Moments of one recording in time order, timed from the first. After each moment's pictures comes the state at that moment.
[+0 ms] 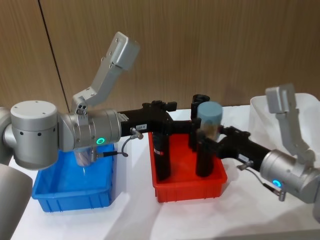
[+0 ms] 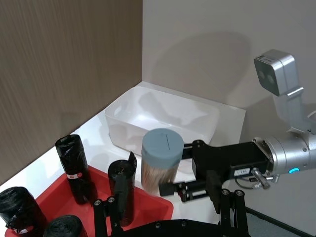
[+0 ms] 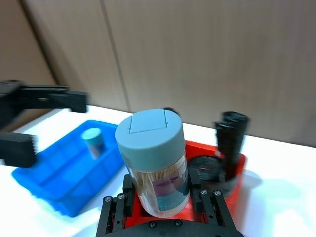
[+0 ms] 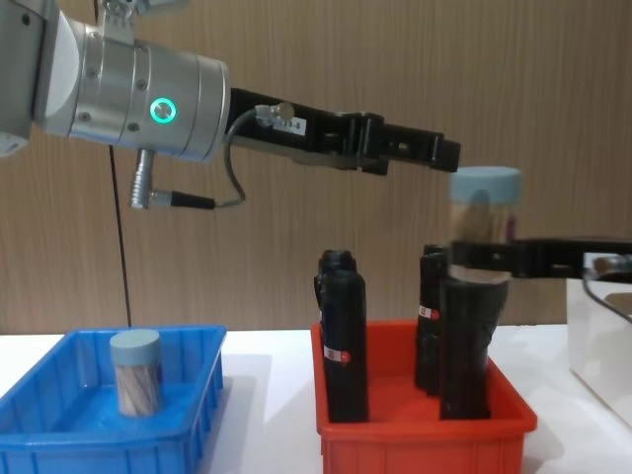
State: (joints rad) left arm -0.66 0.27 0.37 -1.43 -0.37 0.60 -0.77; right arm 0.29 0.29 -0.26 -1.55 0.40 0.32 0.34
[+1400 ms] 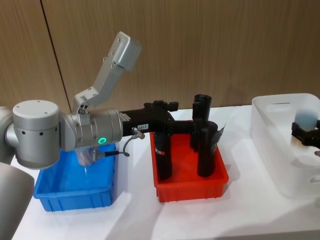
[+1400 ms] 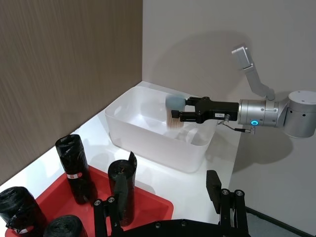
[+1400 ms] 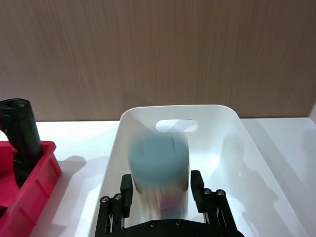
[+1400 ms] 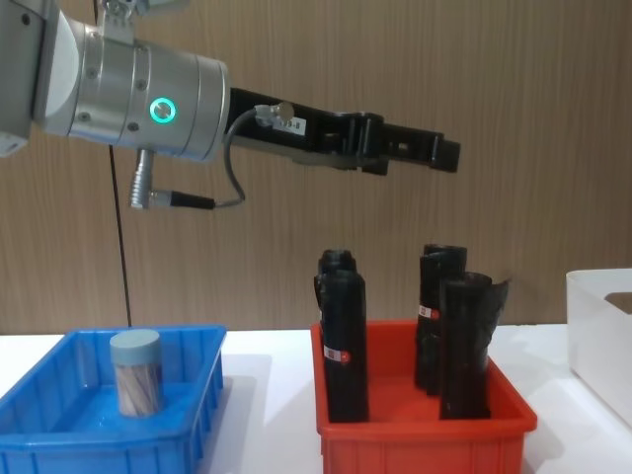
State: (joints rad) left arm -0.66 0.27 0.37 -1.43 -0.37 0.60 -0.77; right arm 0.36 0.39 -0.10 -1.27 0.39 0.24 0.10
